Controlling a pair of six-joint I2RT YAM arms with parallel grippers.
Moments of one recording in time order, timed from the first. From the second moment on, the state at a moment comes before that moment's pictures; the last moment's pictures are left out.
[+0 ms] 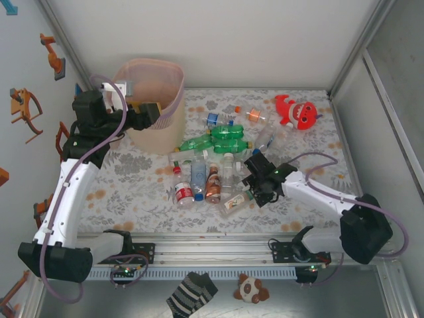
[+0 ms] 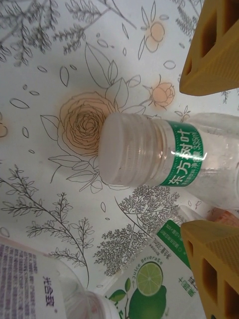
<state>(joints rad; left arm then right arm) -0.19 1.15 1.28 -0.46 0.50 -0.26 0.69 1.31 0.77 -0.72 -0.03 1.63</state>
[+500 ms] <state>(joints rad) -0.20 1.13 1.27 -0.46 0.50 -0.28 0.65 1.43 0.74 -0.58 -0.09 1.65</state>
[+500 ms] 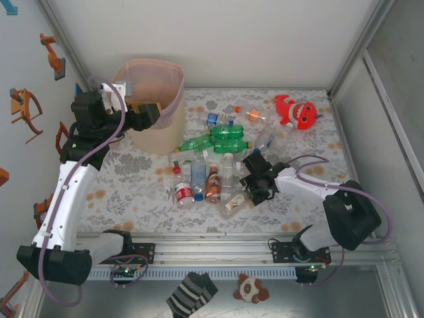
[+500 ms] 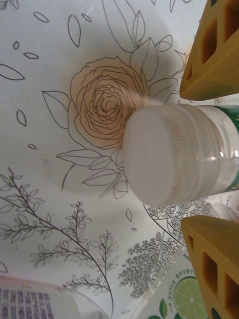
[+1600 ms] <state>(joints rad) -0.29 1.18 1.29 -0.41 0.52 -0.28 0.64 1.22 0.87 -0.79 0.16 1.41</state>
